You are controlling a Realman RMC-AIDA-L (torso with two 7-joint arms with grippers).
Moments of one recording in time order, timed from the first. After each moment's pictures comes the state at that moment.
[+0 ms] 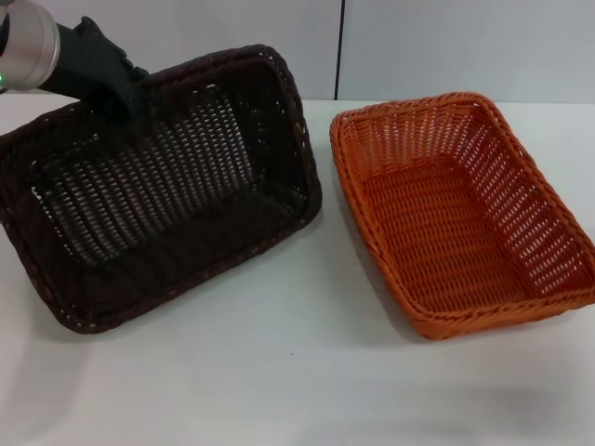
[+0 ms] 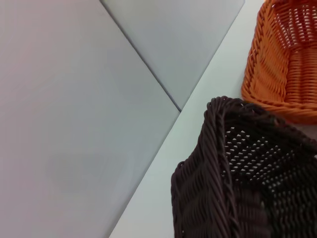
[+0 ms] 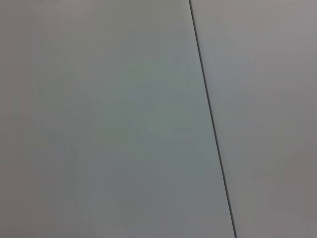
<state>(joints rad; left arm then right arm) -0.63 -2.06 -1.96 -1.65 2.70 -1.45 1.03 0.21 2.09 0.88 0.44 -2.13 -1.48 -0.05</state>
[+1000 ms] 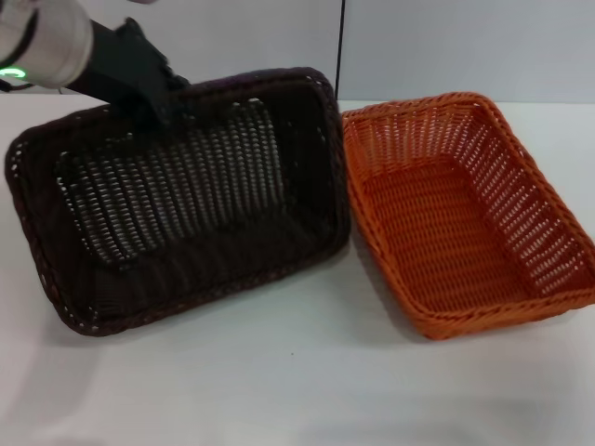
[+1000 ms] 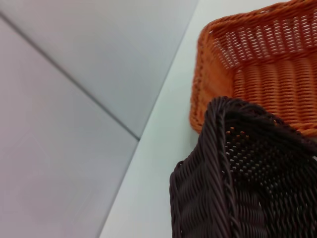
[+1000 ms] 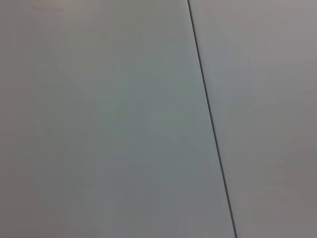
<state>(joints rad) -0.68 -2.06 -1.94 -1.67 2.65 -1.55 1.11 0.19 2.08 0.86 0.46 -2.14 -1.50 -0.05</state>
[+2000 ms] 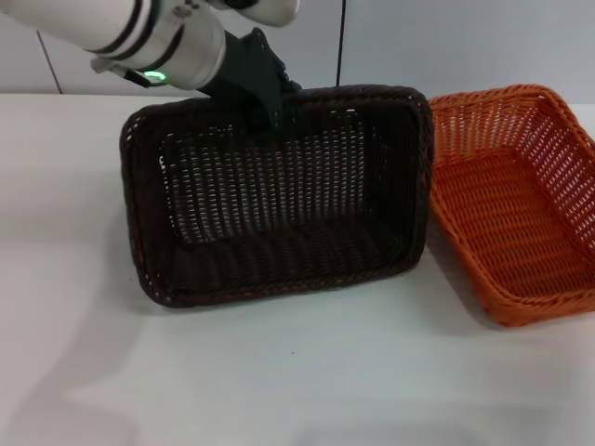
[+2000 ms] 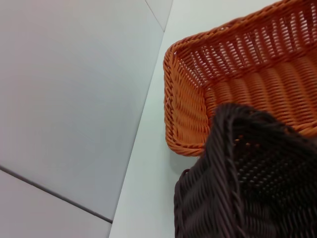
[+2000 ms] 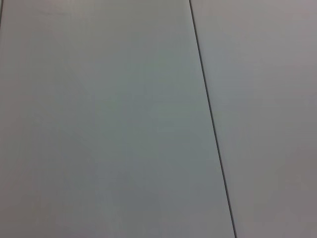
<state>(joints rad) -0.85 -2.06 -1.83 -1.28 2.53 -1.26 1.23 0.17 2.08 0.84 0.46 -2.14 -1.52 -0.05</state>
